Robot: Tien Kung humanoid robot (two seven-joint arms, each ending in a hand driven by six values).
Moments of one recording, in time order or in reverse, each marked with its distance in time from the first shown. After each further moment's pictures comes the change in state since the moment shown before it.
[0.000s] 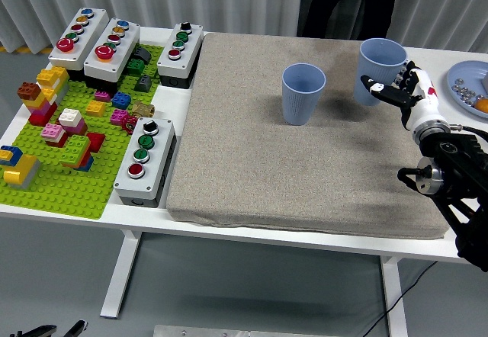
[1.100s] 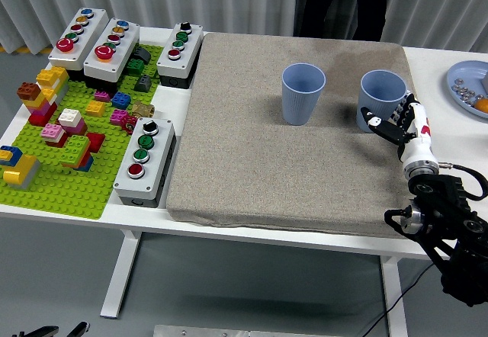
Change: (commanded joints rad) left arm 0.003 -0.006 -0.019 0.000 0.031 -0.002 0.008; right arm -0.078 0.061 -0.099 -0.144 0.048 -0.032 0.278
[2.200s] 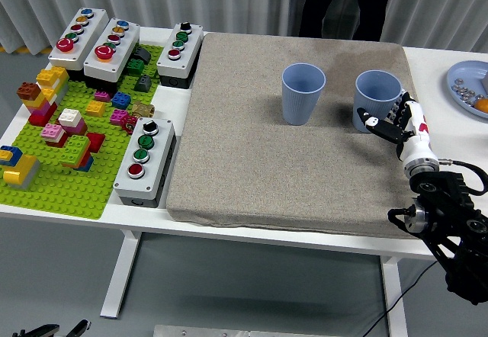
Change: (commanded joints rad) left arm -0.006 -0.001 0.001 0.000 -0.002 -0.001 -0.001; right arm 0.002 -0.014 0.026 0.023 -0.057 0.048 -0.059
